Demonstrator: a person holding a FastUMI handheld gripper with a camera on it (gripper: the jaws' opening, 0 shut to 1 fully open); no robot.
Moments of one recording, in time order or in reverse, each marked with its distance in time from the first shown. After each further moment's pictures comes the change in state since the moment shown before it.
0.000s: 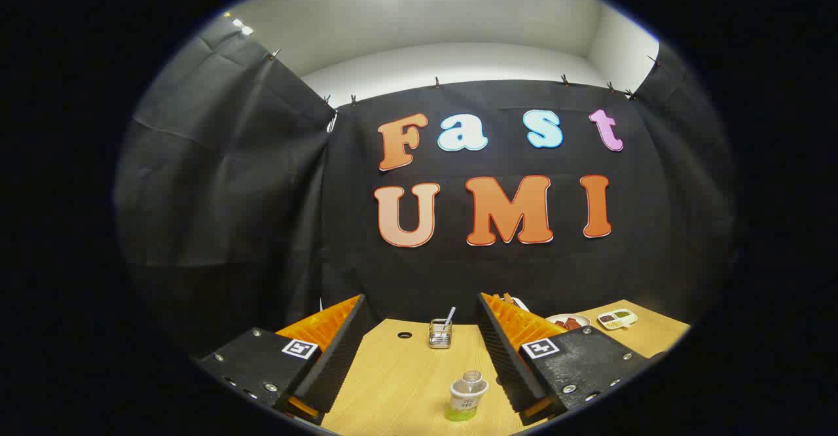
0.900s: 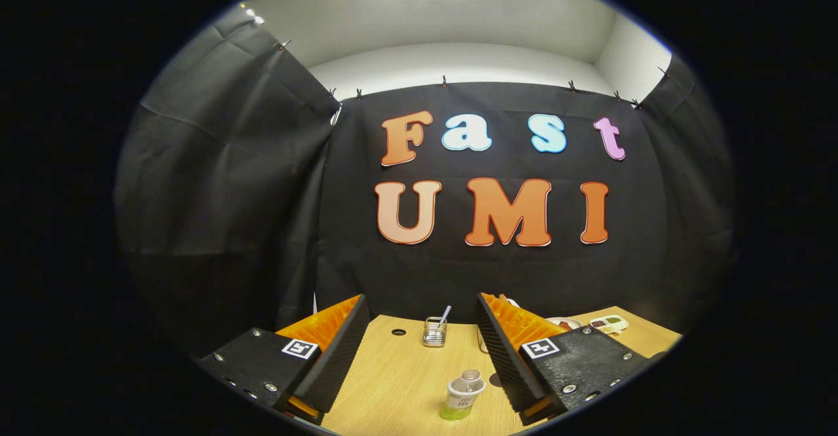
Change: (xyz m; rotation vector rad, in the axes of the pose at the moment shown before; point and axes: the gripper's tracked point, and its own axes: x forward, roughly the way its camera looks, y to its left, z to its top) arm -0.002 0.012 0.003 -0.049 0.005 -0.022
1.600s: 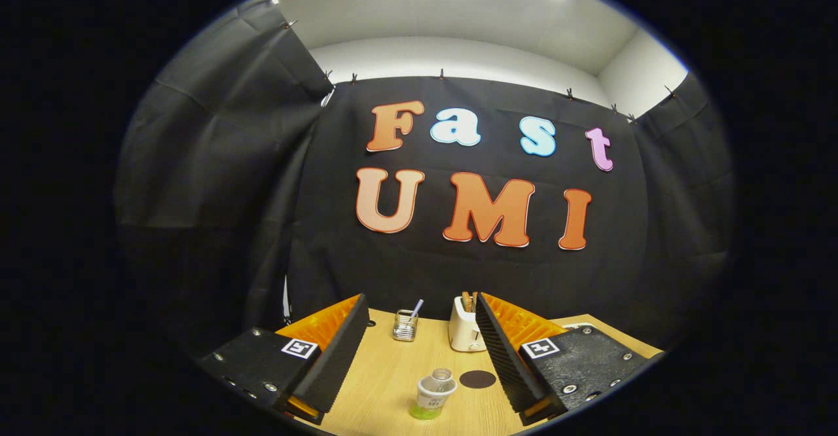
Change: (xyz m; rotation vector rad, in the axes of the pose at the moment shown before) arm 0.013 -0.031 -0.032 -0.107 0.069 -0.119
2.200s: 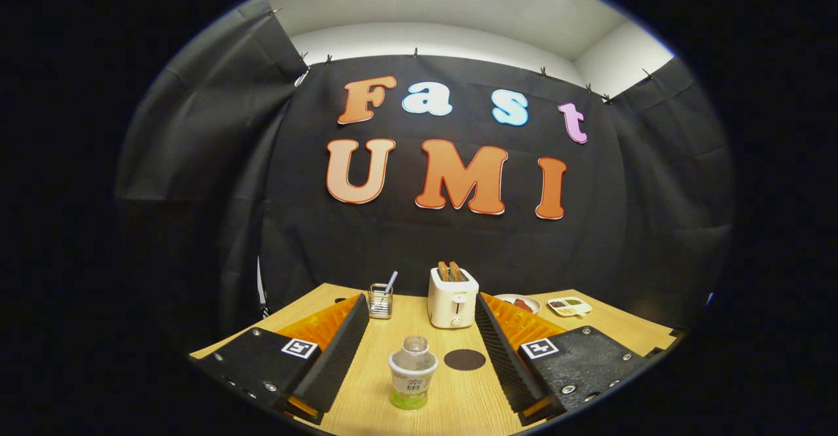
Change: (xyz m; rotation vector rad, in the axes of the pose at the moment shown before) arm 0.014 -0.024 -0.098 0.039 0.069 -0.088
